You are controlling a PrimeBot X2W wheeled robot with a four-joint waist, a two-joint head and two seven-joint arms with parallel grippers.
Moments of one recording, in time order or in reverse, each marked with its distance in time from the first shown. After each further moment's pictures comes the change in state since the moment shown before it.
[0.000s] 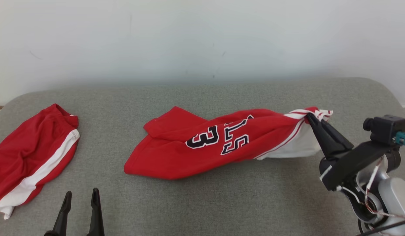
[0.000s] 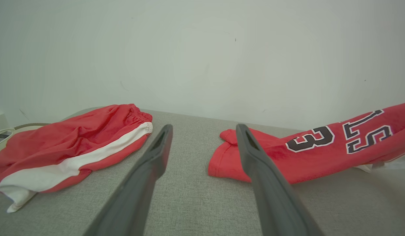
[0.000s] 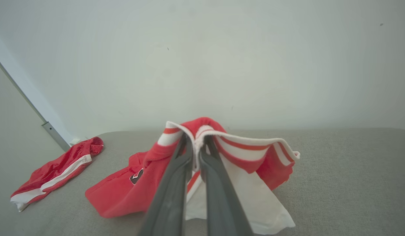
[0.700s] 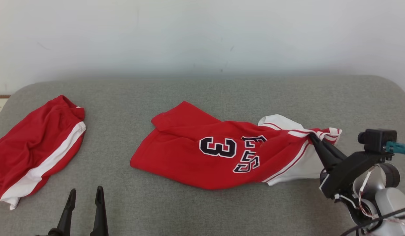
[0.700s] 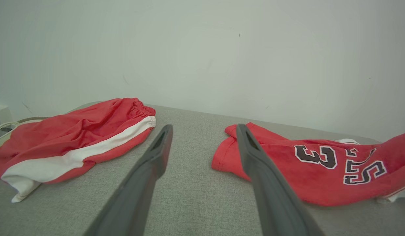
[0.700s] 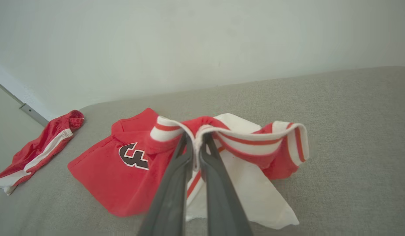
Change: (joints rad) left arm -0.007 -0.017 0.002 0.007 0.013 -0.020 0.000; right arm 0.068 0.083 -0.113 0.045 -0.064 0.000 0.130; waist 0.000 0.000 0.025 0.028
